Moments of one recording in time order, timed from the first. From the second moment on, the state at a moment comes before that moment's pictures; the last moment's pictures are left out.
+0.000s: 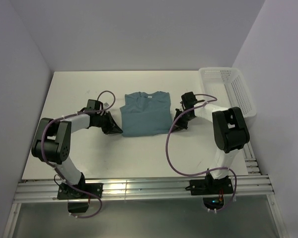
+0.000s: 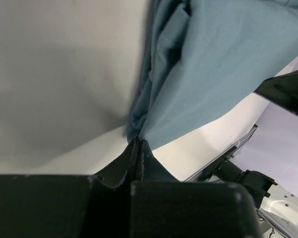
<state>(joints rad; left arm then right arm) -0.19 1.71 0.86 -0.22 0.59 -0.67 0.23 1.81 1.04 -0.51 -0.41 0.58</state>
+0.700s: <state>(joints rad) -0.33 1.39 0.61 -0.26 0.47 -0.89 0.21 1.72 1.01 -0.71 -0.41 0.49</state>
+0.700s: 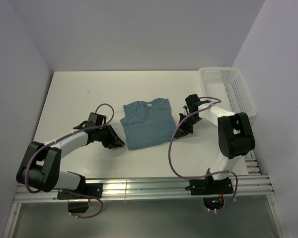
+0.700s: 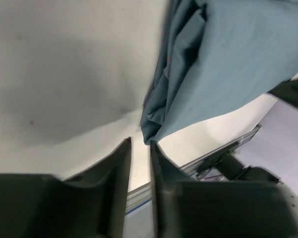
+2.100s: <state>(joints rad) -0.53 1.50 0.56 -0.02 0.32 -1.19 0.20 1.63 0.91 -0.70 -0.46 0.51</state>
